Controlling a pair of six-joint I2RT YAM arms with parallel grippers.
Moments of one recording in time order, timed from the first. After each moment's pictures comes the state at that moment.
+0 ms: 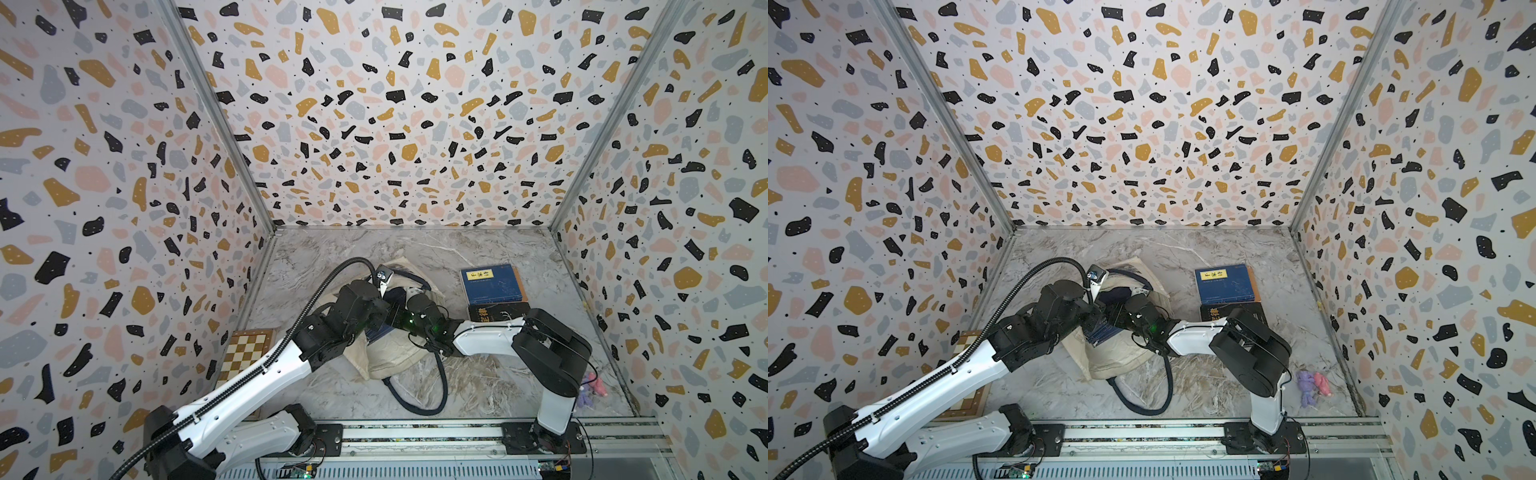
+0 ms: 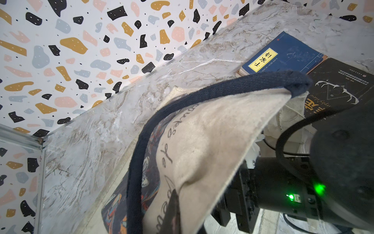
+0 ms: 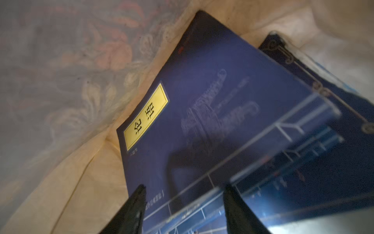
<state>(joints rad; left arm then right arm) -0.79 1.05 0.96 -0.49 -0.32 0.02 0.95 1.86 0.97 0.47 0.05 1.01</state>
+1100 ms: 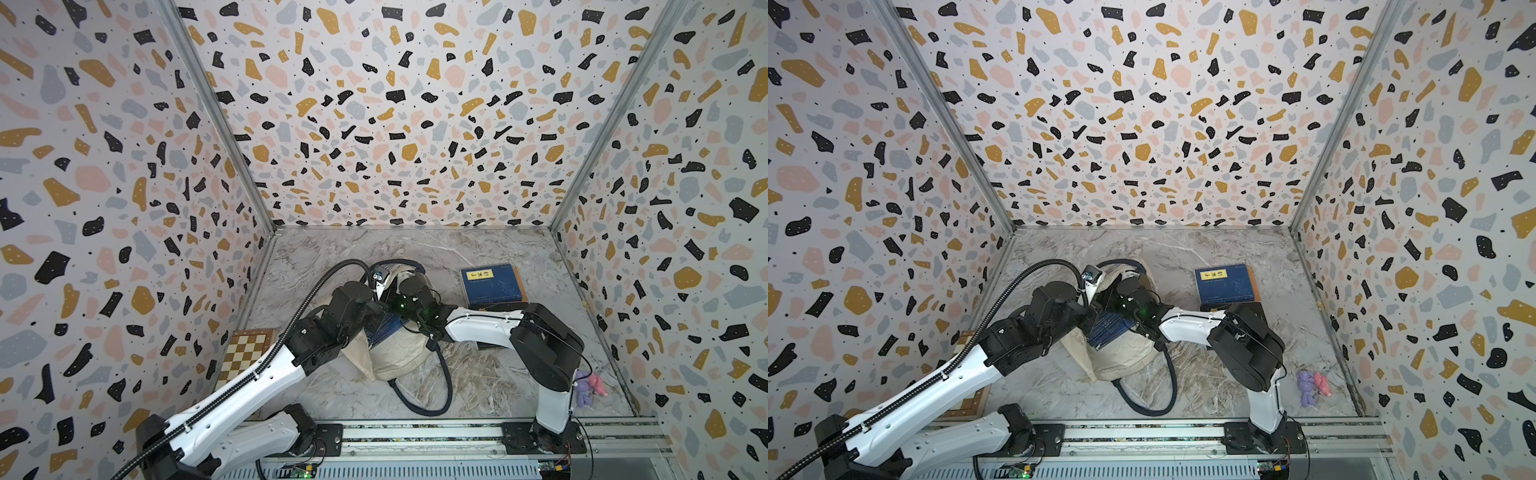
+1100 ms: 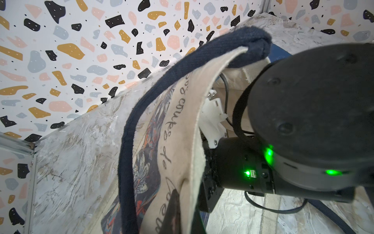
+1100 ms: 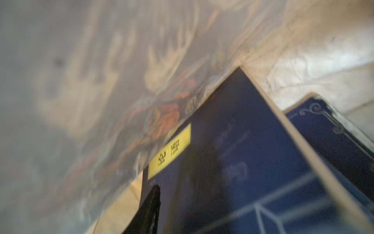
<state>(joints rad) -0.78 1.00 0.95 -0.49 -0.27 0.02 0.93 1.91 1.17 0.38 0.04 0.91</state>
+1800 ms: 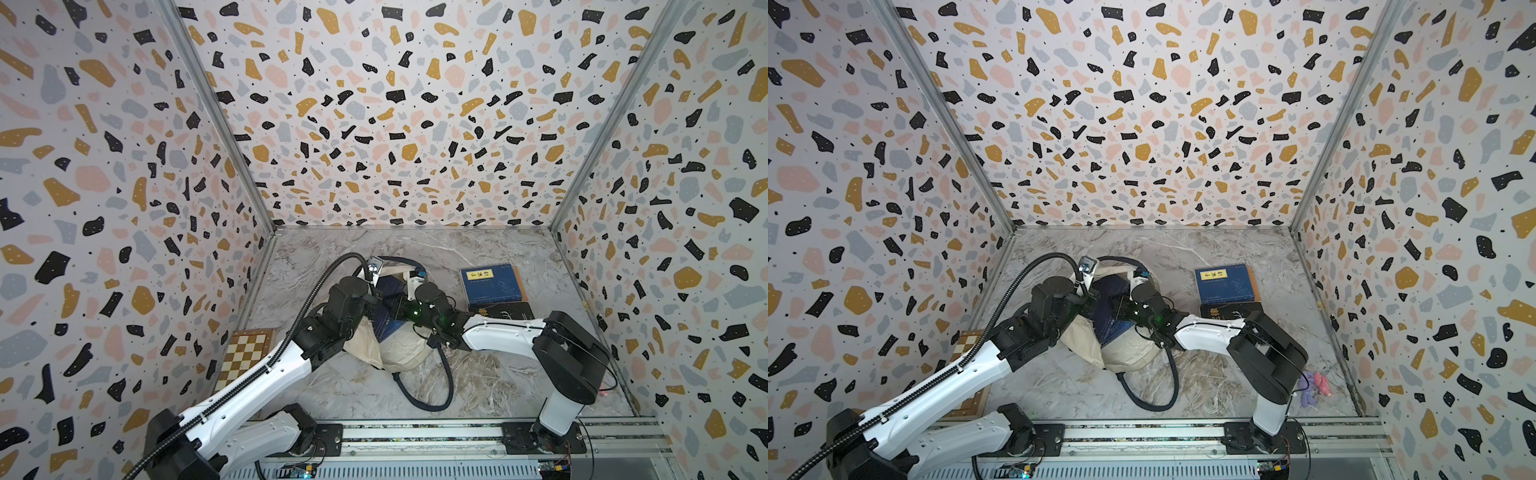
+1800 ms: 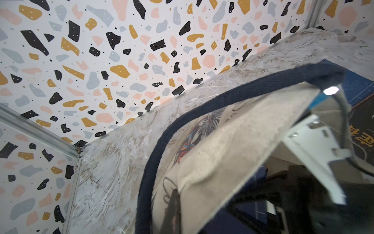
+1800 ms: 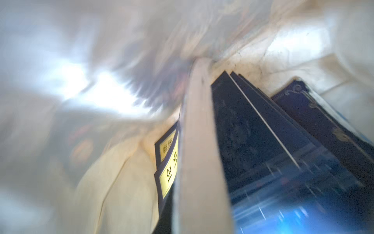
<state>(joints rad) -0.68 1.05 0.87 -0.23 -0.41 0.13 0.91 1.71 0.95 0.42 -0.05 0.86</state>
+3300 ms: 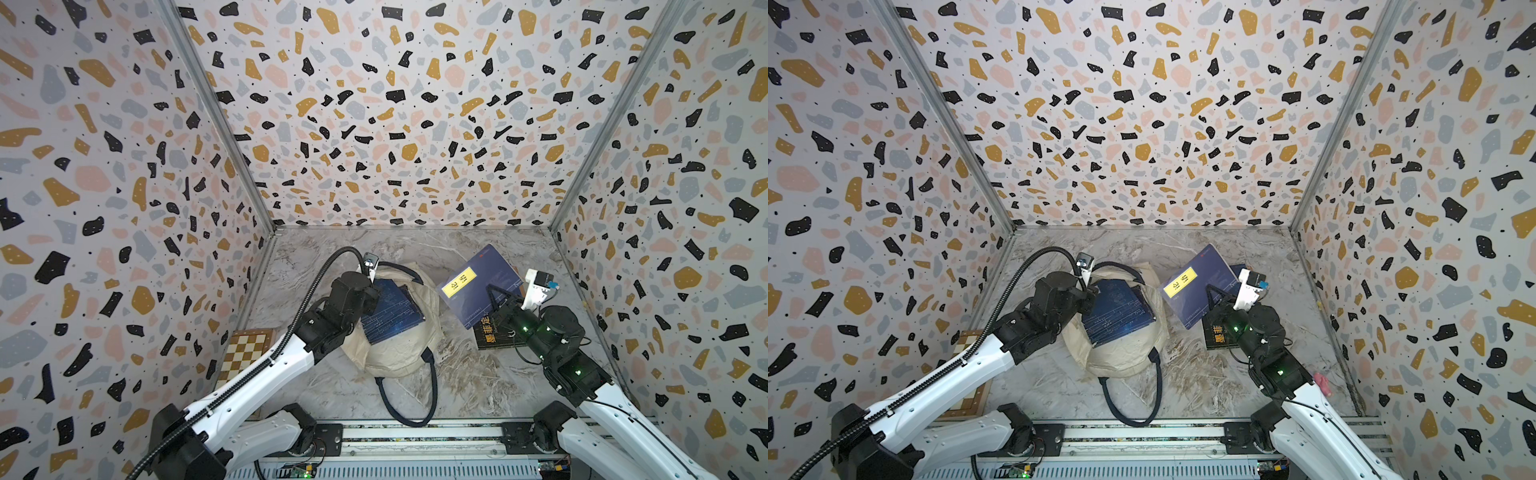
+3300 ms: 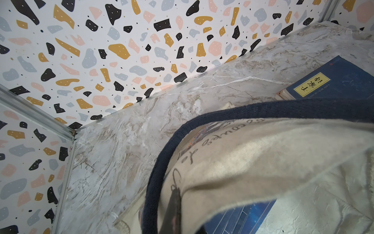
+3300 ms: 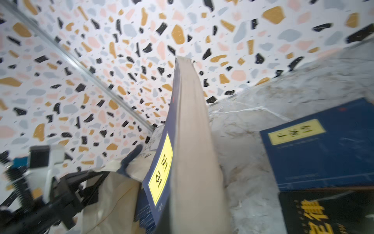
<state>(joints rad) -0.65 1.08 0.91 -0.31 -0.40 0.02 0.47 0.63 0.52 0.02 0.03 0.71</state>
